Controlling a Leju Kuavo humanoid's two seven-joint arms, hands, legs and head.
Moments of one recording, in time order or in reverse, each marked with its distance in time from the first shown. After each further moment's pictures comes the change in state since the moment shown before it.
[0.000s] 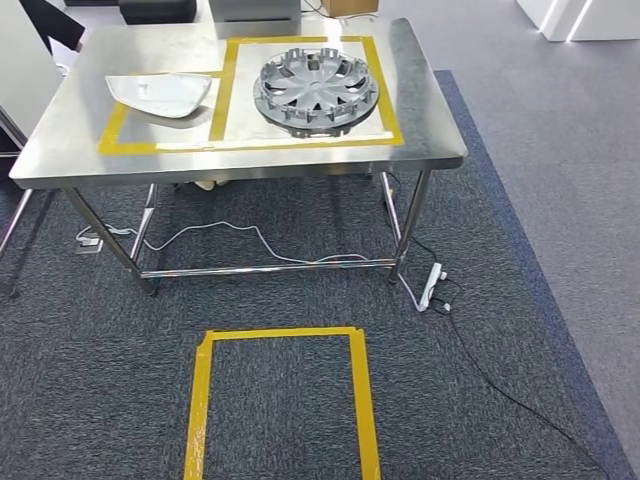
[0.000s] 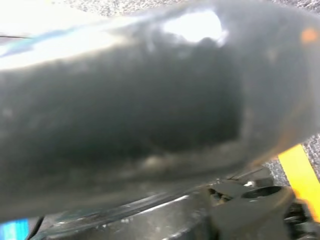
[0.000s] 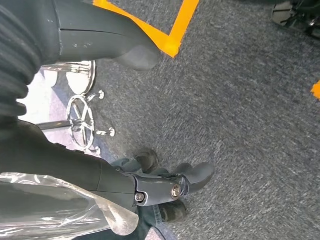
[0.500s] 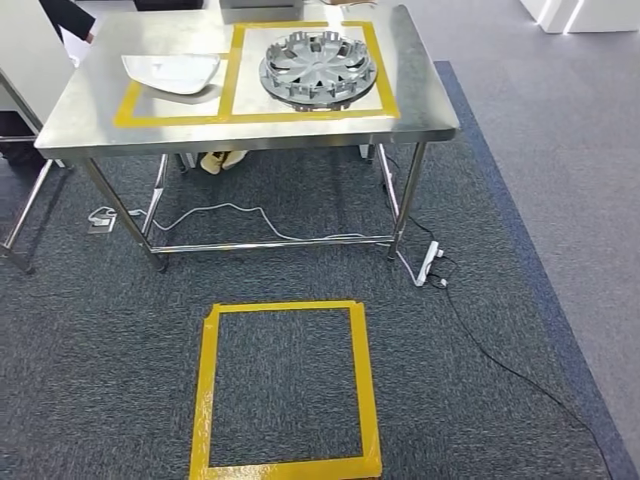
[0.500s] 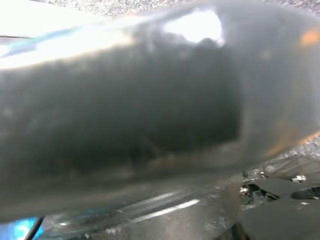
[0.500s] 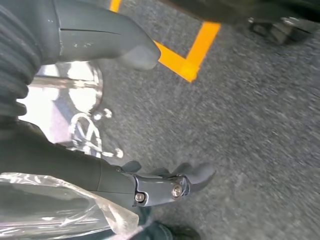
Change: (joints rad) left arm -0.002 -0.012 0.000 0.000 -0.003 0.013 0.005; right arm -0.004 0.000 -0.001 0.006 -0.007 -0.002 -0.018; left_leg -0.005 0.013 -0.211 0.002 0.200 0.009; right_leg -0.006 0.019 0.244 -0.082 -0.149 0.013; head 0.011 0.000
